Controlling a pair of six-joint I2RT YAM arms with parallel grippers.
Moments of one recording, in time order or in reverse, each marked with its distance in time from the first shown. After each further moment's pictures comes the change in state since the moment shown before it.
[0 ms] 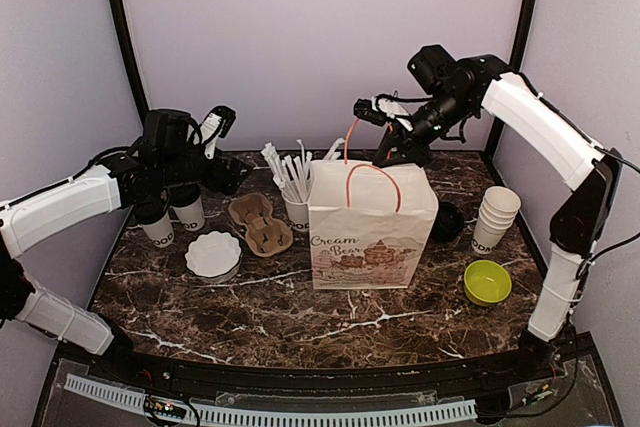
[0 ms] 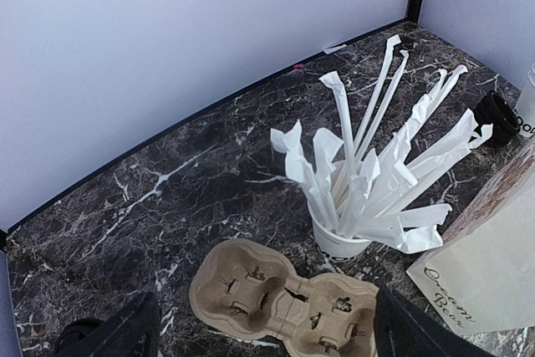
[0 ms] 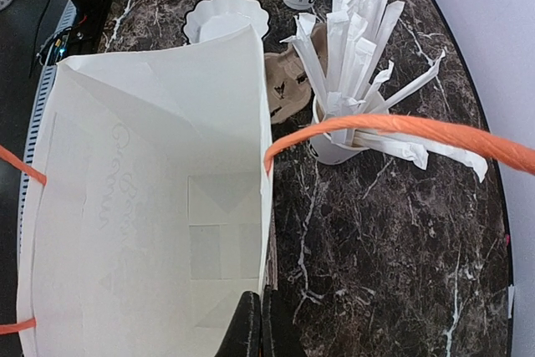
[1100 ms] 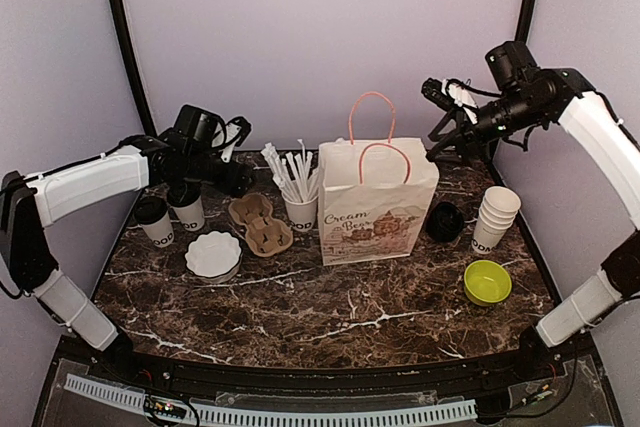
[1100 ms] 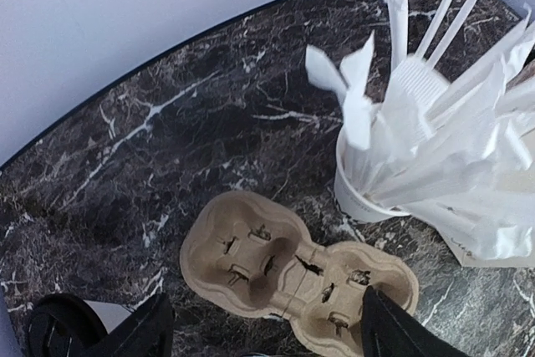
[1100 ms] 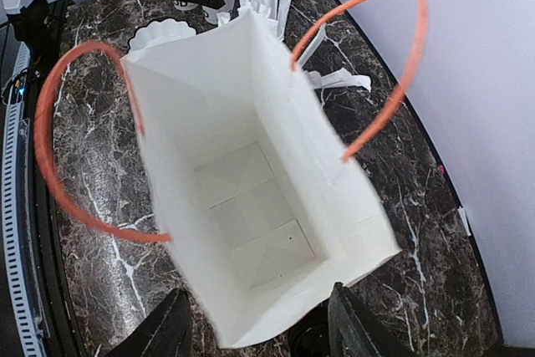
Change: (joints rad) left arm 0.000 0.203 0.172 -0.198 -0.047 -0.058; right arm -0.188 -0.361 -0.301 0.132 0.008 0.083
